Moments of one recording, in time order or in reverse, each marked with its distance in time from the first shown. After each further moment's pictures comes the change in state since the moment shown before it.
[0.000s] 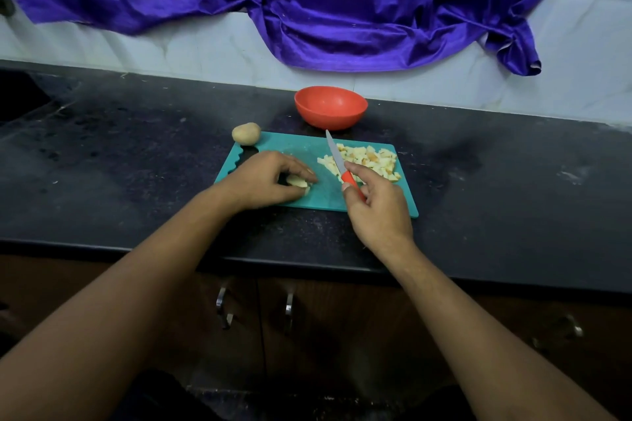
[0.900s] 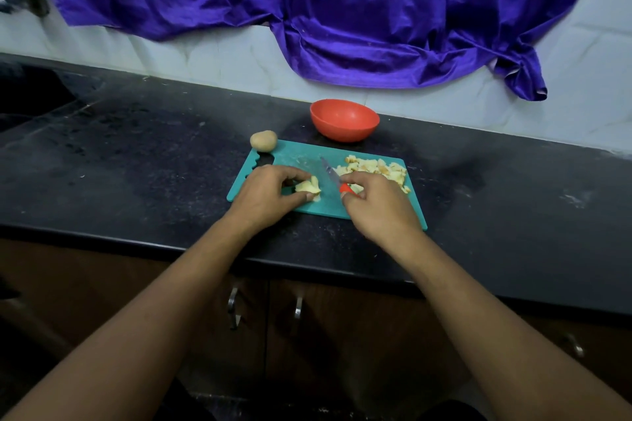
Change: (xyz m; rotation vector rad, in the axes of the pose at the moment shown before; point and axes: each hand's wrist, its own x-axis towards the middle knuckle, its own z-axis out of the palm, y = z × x) left_hand -0.030 0.010 0.015 -0.006 0.339 -0.240; right_hand 0.010 -0.053 -0.013 -0.259 -0.240 0.071
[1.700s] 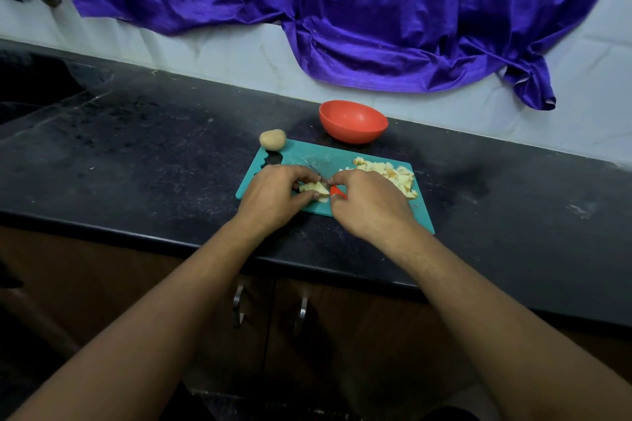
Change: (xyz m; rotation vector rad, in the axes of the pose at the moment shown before) left_hand -0.005 0.000 0.002 0.049 0.073 0.016; right_hand -0.007 -0.047 -0.009 -0.315 -0.102 -0.122
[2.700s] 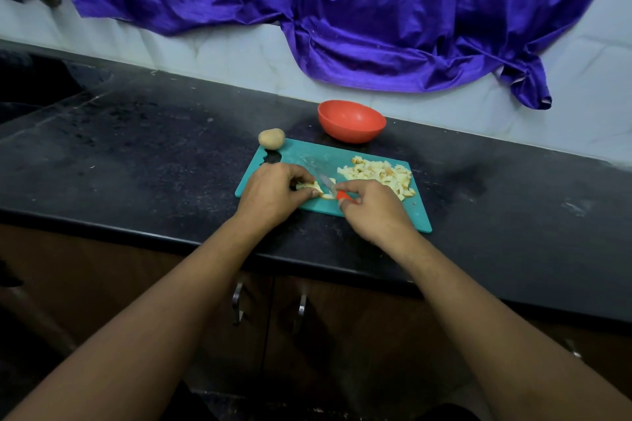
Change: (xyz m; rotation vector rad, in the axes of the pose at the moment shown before) left_hand -0.002 0.006 -0.002 0.014 0.022 -0.075; right_hand 0.006 0.030 0.028 0.268 0.018 0.106
